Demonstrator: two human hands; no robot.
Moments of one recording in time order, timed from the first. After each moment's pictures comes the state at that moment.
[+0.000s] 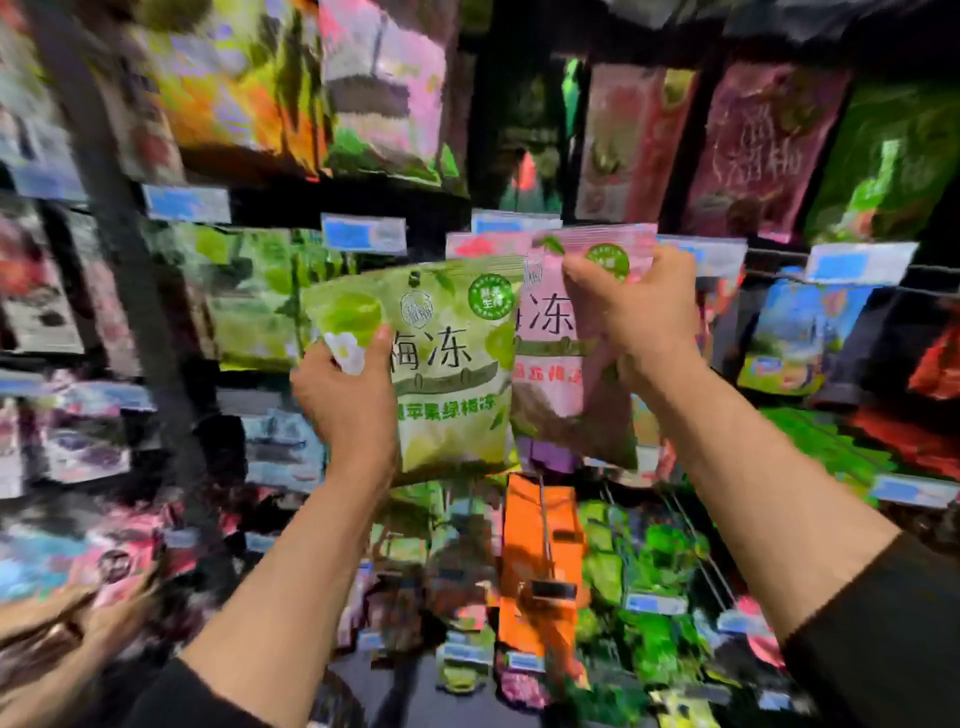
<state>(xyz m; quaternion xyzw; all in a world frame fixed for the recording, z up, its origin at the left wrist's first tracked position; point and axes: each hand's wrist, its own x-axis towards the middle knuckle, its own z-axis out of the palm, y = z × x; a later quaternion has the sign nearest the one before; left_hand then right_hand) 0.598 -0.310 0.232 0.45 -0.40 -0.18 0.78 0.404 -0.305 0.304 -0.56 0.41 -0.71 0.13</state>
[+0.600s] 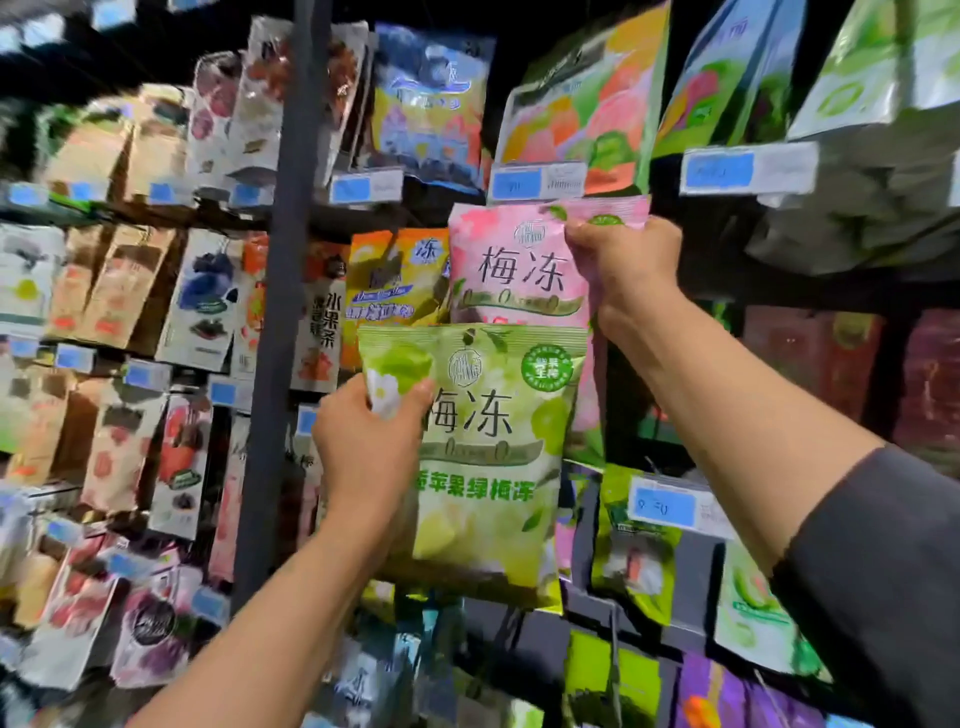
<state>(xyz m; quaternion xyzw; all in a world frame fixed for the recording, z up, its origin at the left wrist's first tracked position) 0.694 -0.428 0.365 0.39 -0.44 -0.05 0.81 0.541 -0.473 0.524 -0.52 0.16 -0.77 0.34</state>
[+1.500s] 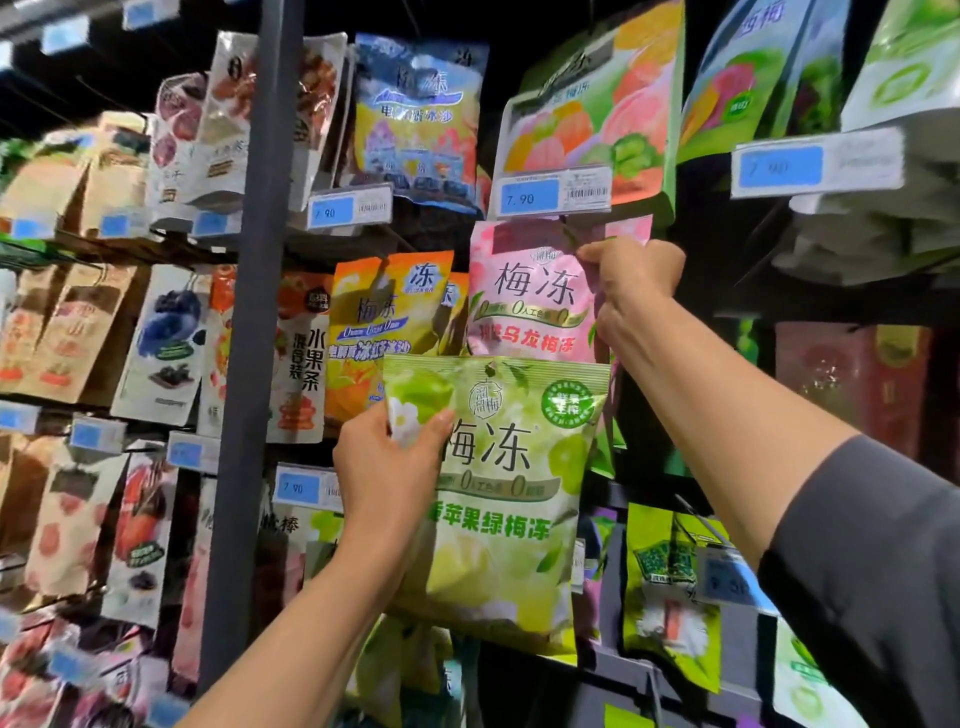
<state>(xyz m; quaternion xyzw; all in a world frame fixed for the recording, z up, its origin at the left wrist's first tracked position) 0.716 -0.503 0.382 0.37 -0.52 -0.05 0.77 0.556 -0.554 0.548 -0.41 0.27 -0.82 0.29</state>
